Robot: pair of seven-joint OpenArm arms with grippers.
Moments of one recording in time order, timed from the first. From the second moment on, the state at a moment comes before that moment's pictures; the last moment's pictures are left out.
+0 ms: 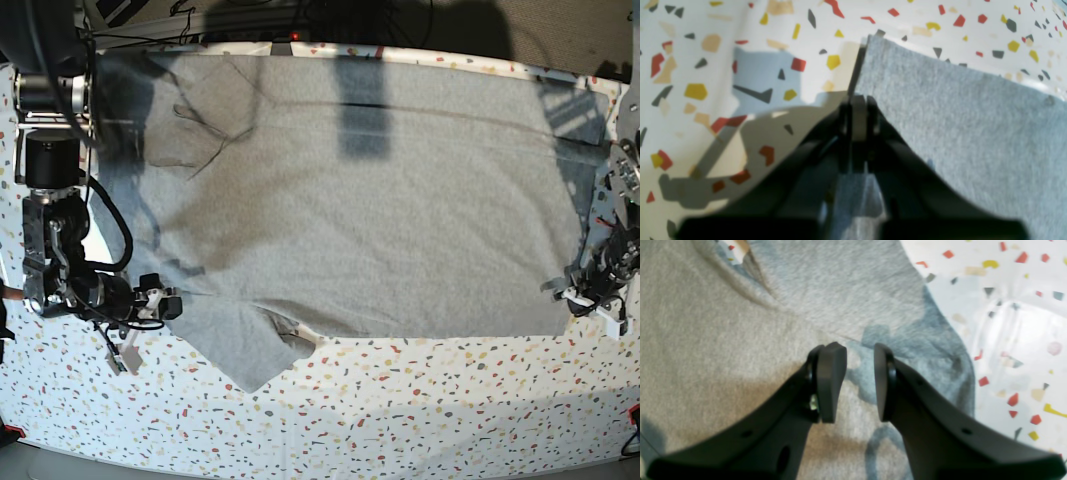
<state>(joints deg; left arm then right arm) -45.6 -25.8 -16.5 1.2 0.2 -27.8 0.8 27.8 25.6 -0.7 62.0 32.7 32.9 -54.4</state>
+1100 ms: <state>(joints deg) -43.4 -22.8 -16.5 1.5 4.9 -26.5 -3.4 27.8 25.1 -1.1 62.0 31.3 32.9 -51.5</state>
